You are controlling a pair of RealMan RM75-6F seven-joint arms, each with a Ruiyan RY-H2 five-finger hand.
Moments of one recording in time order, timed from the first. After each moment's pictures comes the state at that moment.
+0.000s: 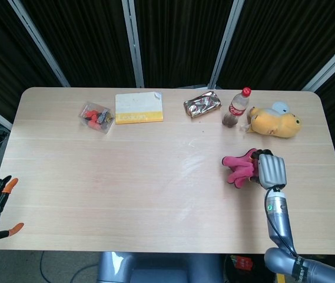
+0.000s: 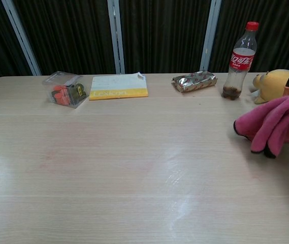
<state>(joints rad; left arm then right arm) -0.02 -1.04 0.05 -1.74 1.57 1.48 0.10 0.45 -1.49 0.27 -1.53 -0.97 1.19 -0.43</state>
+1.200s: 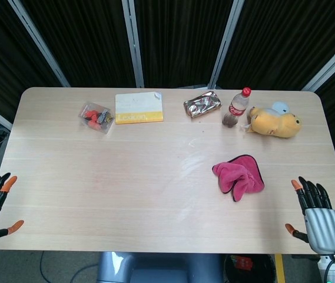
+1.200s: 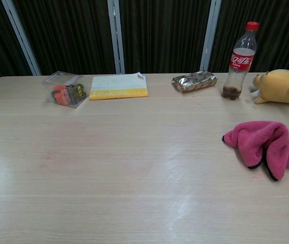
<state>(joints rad) -0.02 -1.06 0.04 -1.68 1.62 1.54 0.05 0.06 -1.11 -0.08 -1.80 -1.55 1.63 -0.19</state>
